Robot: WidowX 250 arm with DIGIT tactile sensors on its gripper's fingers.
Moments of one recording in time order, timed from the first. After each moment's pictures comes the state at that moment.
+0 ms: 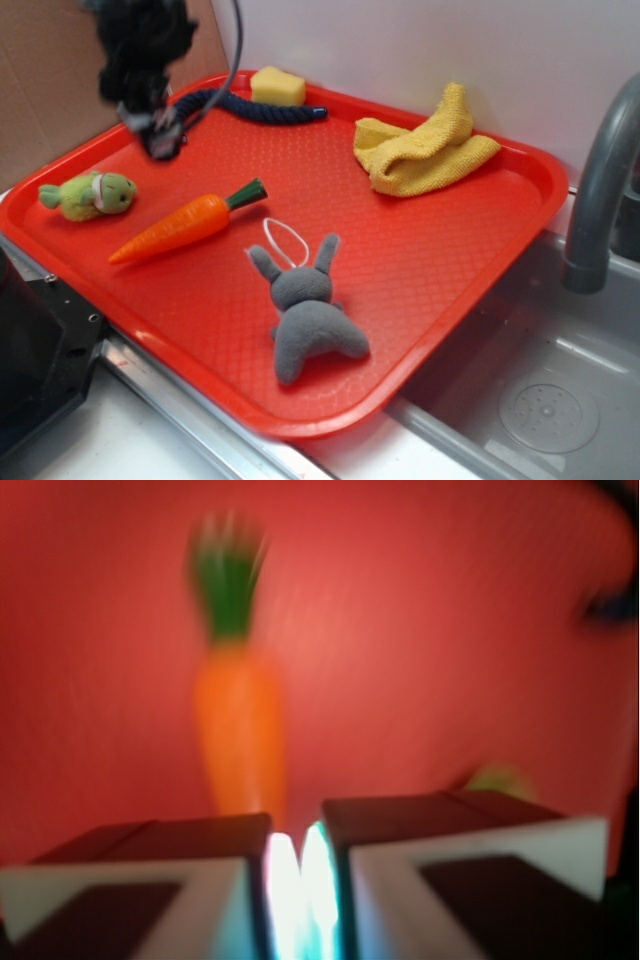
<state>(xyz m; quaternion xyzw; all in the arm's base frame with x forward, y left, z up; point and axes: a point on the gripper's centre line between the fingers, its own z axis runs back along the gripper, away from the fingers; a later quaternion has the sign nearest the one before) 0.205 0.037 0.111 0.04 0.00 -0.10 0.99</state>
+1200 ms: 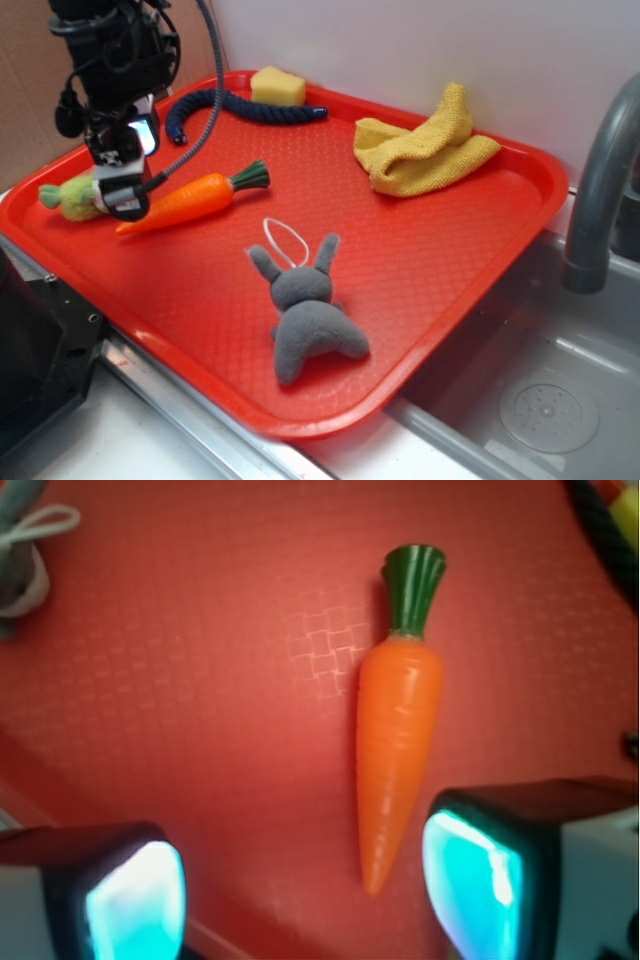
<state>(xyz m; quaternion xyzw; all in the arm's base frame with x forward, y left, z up) 0.160 0.007 0.081 0.00 -0.01 -0.31 0.95</state>
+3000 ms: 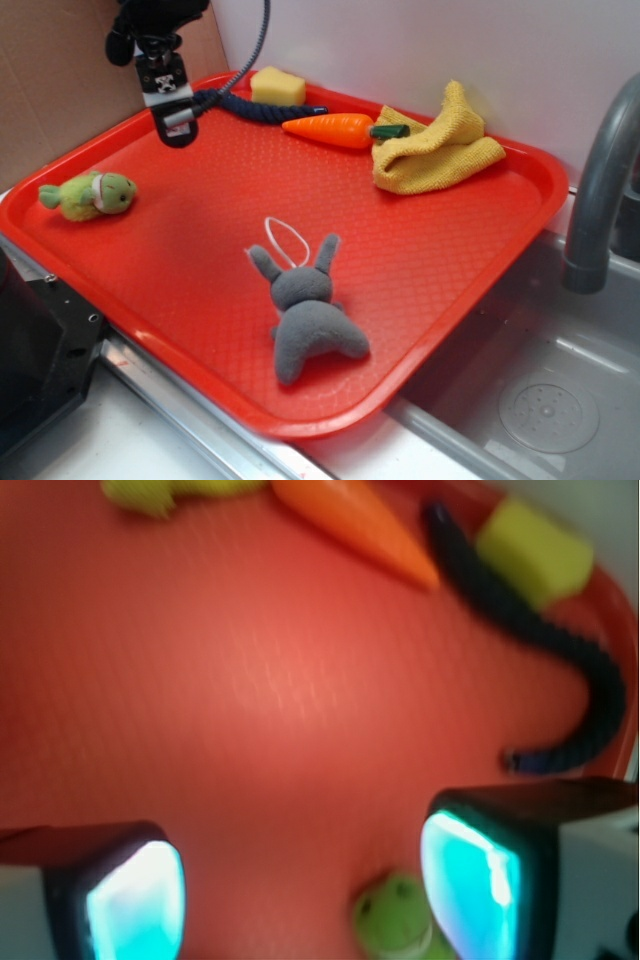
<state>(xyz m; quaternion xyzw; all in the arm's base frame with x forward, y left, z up) 0.204 0.017 0.111 0.03 -0.01 -0.21 0.98</state>
